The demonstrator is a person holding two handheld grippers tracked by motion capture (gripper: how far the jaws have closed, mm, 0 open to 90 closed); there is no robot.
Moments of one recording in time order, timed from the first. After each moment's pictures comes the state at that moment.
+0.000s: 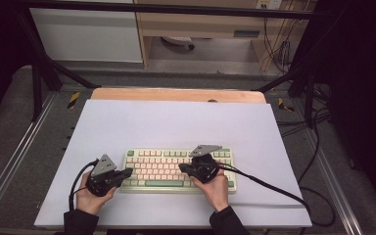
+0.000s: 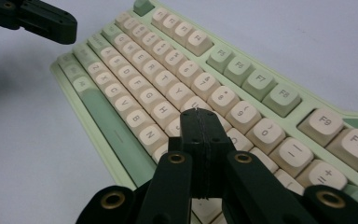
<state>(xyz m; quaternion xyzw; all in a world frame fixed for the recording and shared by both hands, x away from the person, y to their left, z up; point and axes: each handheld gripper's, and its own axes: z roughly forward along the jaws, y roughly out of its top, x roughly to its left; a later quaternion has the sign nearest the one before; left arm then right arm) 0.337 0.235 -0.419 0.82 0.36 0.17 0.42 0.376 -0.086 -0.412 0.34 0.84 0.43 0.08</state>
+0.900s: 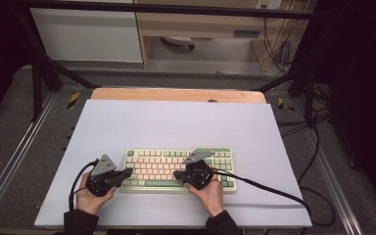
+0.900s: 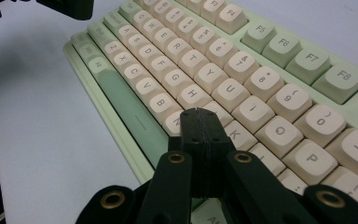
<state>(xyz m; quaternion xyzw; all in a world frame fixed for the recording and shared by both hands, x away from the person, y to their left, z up) 0.337 0.235 -0.420 0.82 0.36 0.17 0.42 0.368 -0.071 -0.428 0.32 0.85 0.42 0.05</state>
